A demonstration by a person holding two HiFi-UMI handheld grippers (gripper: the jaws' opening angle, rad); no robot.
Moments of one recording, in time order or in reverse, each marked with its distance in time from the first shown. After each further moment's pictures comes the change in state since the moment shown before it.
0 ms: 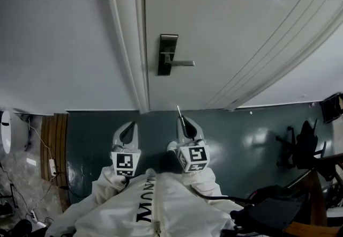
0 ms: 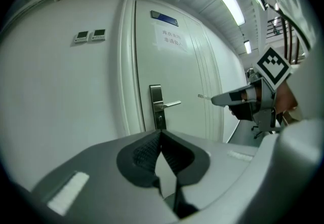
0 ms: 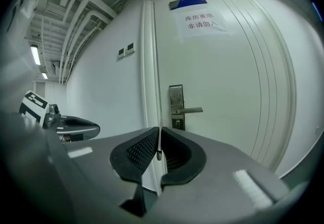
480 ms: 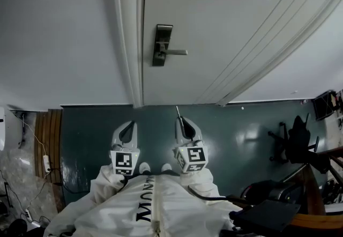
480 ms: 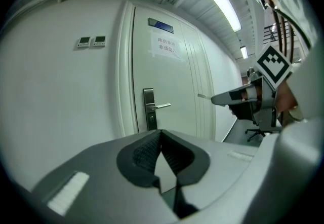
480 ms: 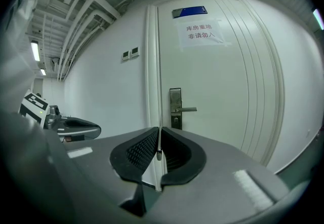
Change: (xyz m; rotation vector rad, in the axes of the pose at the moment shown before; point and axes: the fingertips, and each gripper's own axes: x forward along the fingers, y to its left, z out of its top) left arm -0.050 -0.039 -0.001 -0.023 -0.022 -0.033; right arm -0.068 0.015 -0.008 -0.020 0.011 -0.032
